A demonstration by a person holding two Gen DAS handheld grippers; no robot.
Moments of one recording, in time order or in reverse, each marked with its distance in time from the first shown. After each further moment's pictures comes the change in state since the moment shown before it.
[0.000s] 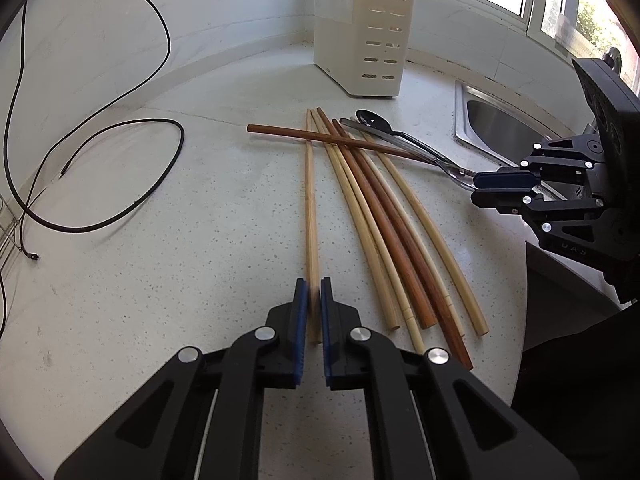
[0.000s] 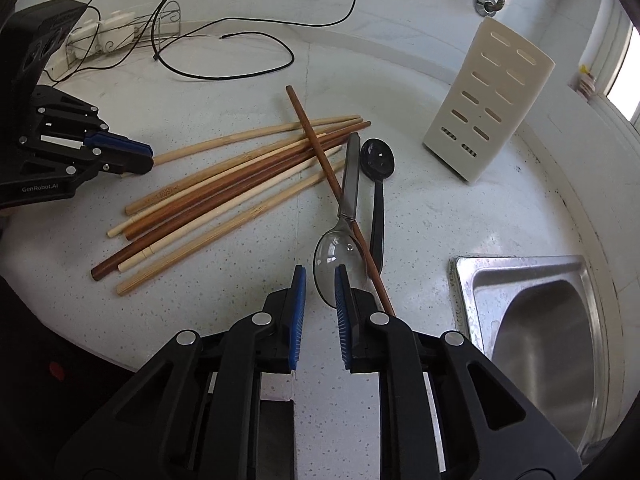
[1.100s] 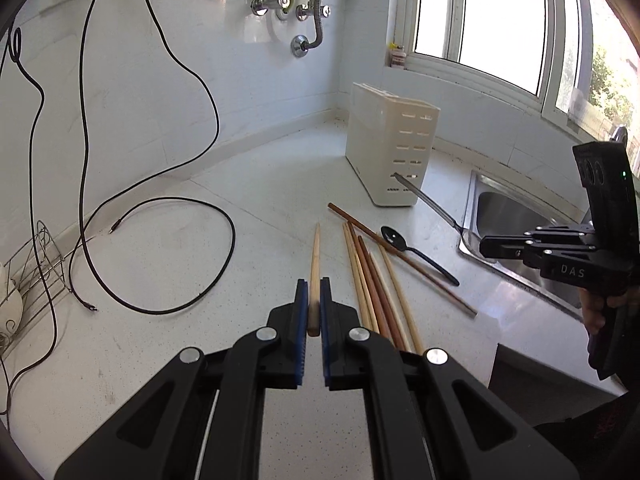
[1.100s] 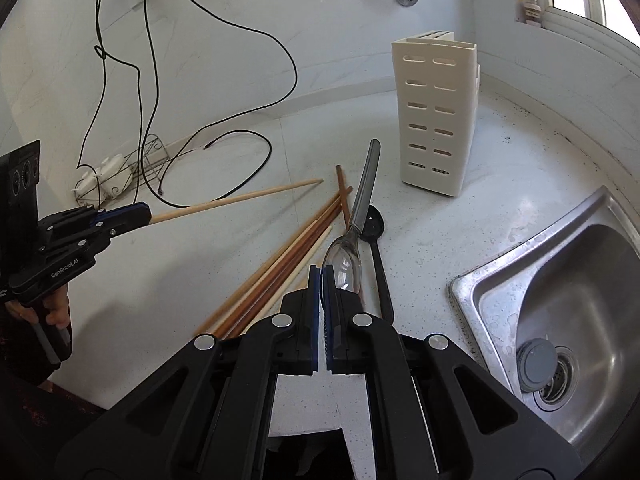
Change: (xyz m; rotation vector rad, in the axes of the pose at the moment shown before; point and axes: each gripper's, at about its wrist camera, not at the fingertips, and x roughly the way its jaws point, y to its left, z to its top) left arm -0.077 0.015 0.053 -0.103 -0.232 0.066; right arm -0.050 -0.060 0.031 0.452 -0.158 0.205
